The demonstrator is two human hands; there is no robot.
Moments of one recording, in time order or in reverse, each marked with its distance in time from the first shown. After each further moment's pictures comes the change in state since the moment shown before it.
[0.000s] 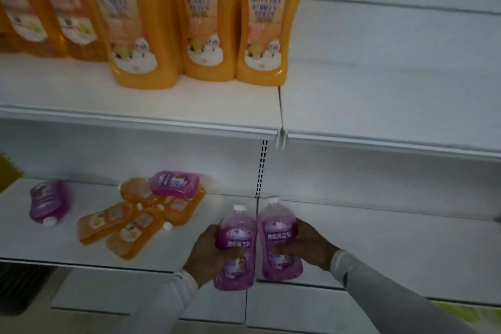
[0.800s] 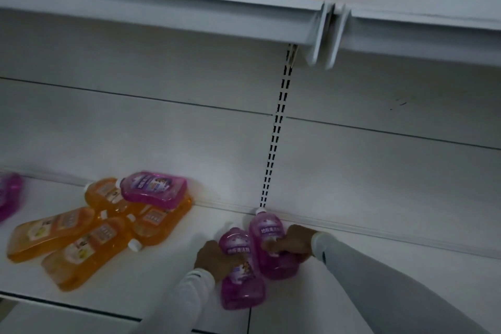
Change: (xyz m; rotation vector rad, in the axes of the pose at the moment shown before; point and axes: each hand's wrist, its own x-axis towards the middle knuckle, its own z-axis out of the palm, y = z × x) left_hand 0.162 -0.085 0.058 0.241 0.178 -0.267; right_hand 0.194 0.066 -0.039 -0.661 -0.039 0.317
